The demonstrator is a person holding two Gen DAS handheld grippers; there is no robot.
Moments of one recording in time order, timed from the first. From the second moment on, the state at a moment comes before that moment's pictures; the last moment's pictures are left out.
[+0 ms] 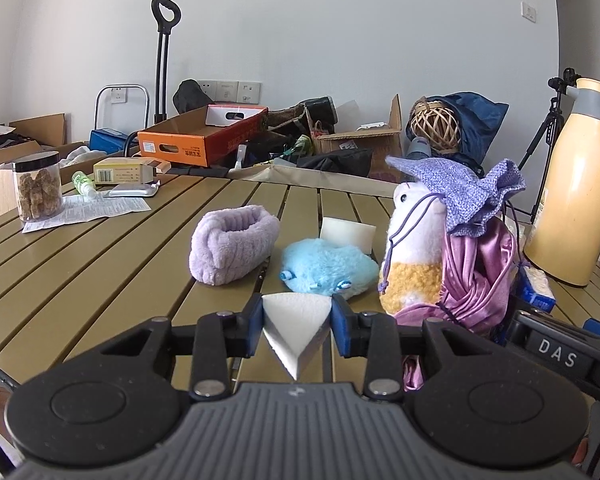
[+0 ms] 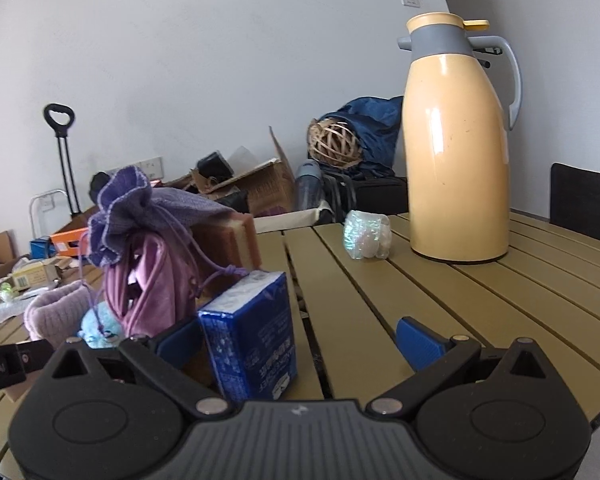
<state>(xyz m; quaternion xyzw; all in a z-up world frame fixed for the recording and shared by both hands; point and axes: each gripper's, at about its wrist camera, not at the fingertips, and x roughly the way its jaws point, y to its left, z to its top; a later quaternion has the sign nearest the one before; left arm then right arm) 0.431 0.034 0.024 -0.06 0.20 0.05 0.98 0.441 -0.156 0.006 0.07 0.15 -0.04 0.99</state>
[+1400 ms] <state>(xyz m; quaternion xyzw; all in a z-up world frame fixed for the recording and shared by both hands) 0.384 0.024 0.043 -0.02 0.16 0.03 0.99 0.393 -0.192 0.030 0.09 0.12 0.08 0.99</state>
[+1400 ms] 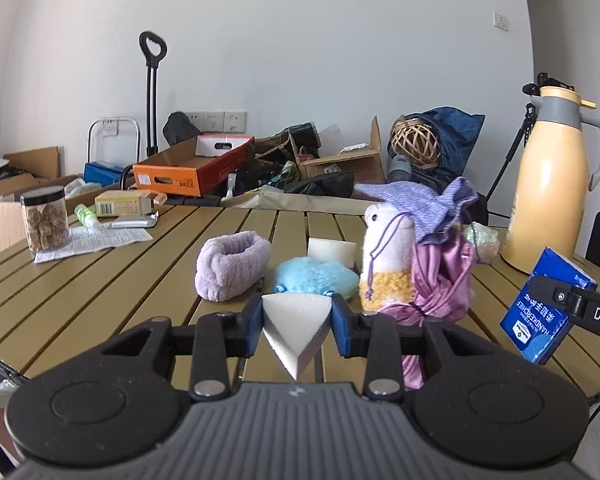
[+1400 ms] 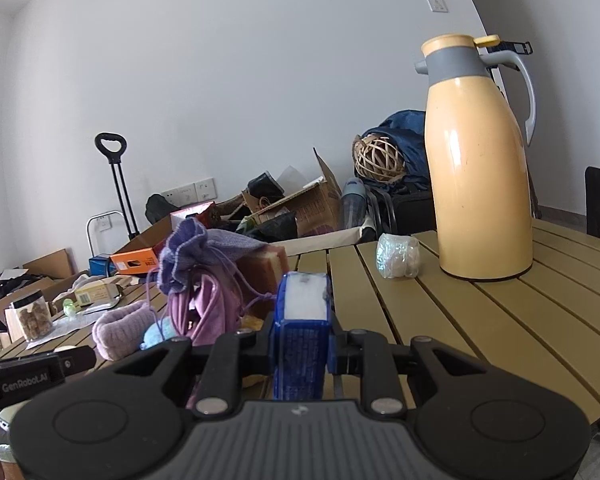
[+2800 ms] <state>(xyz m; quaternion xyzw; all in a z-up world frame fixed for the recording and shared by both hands) 0.201 0.005 0.001 0.00 0.24 0.00 0.97 0.211 -0.187 -0.027 0.06 0.24 0.15 0.96</state>
